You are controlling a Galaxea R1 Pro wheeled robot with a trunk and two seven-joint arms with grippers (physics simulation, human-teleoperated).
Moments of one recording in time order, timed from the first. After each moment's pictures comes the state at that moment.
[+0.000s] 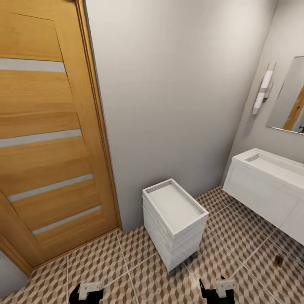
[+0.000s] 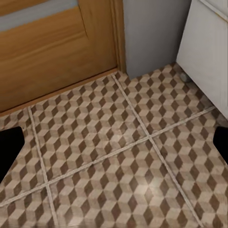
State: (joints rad) left arm -0.46 0.00 -0.24 0.08 0.23 -0.70 0.13; right arm -0.41 -0.05 0.10 -0.02 0.02 -0.73 -0.05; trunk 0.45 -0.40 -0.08
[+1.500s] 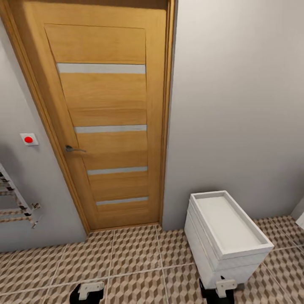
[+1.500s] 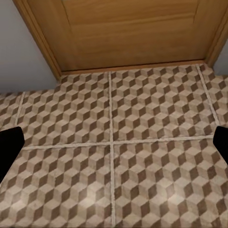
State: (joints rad) left arm -0.46 0.00 -0.24 0.08 0.23 -0.70 0.13; right arm -0.41 -0.05 0.10 -0.02 0.02 -0.73 -0.05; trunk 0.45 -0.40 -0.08
